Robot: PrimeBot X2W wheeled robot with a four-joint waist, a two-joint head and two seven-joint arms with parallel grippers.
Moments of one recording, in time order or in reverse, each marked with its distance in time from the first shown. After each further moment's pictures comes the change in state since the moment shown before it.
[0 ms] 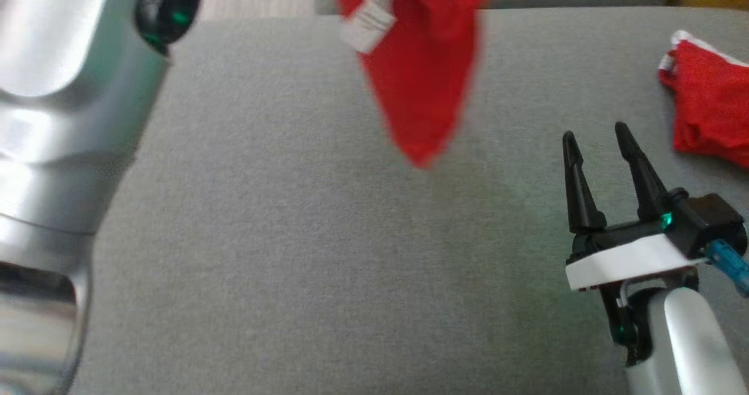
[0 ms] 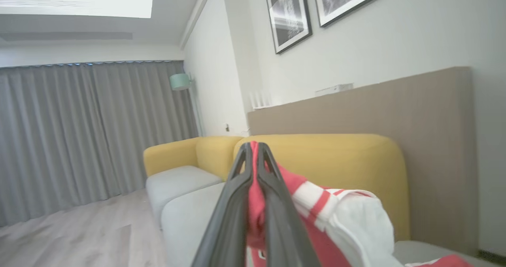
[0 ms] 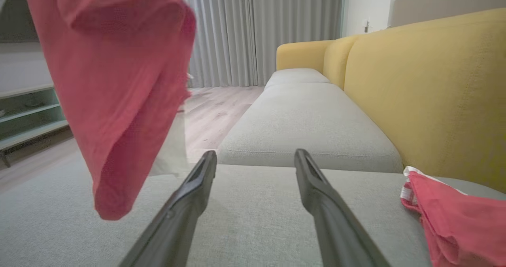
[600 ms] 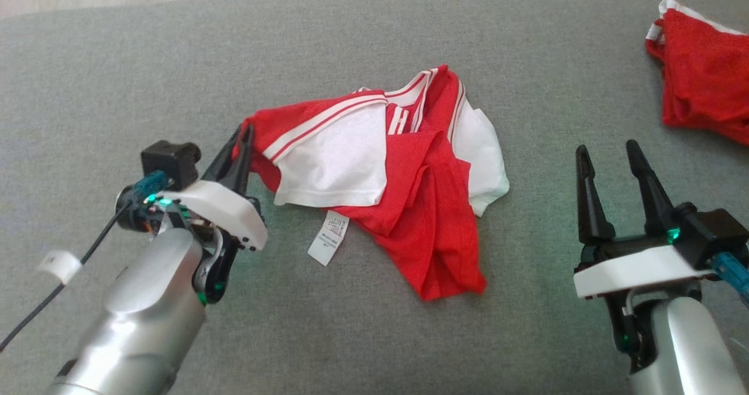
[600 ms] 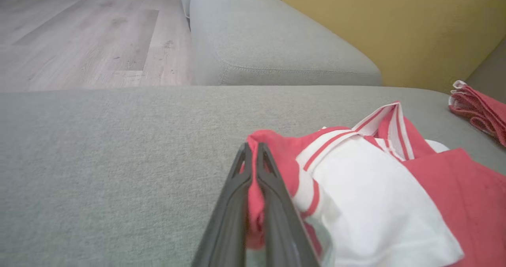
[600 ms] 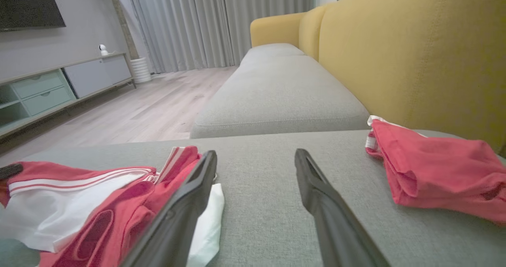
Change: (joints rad) left arm 0.616 -0.014 -0.059 0.224 -0.101 0.097 -0.148; right arm 0.018 0.003 -0.033 0.080 0.028 0.000 -0.057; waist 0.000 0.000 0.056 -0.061
